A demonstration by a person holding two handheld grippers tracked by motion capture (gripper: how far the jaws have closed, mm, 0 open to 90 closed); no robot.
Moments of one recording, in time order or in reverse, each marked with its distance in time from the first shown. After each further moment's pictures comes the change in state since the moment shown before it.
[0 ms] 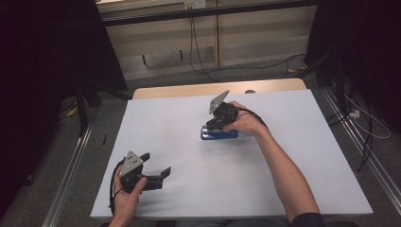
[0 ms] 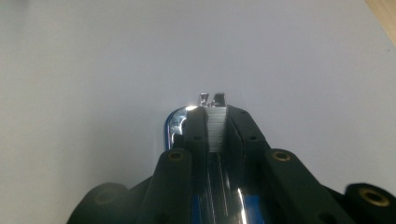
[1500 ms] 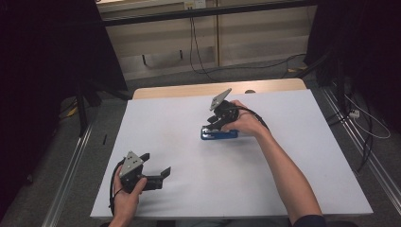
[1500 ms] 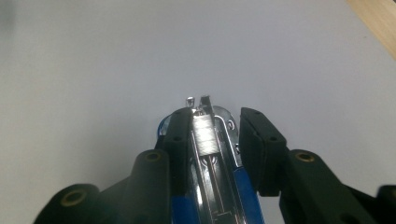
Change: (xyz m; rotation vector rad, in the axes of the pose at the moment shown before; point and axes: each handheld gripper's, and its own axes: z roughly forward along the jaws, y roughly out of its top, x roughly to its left) left arm 0.000 0.000 0.000 0.003 0.005 0.001; right arm 0.000 -0.001 -0.005 -0.027 -0.050 0.110
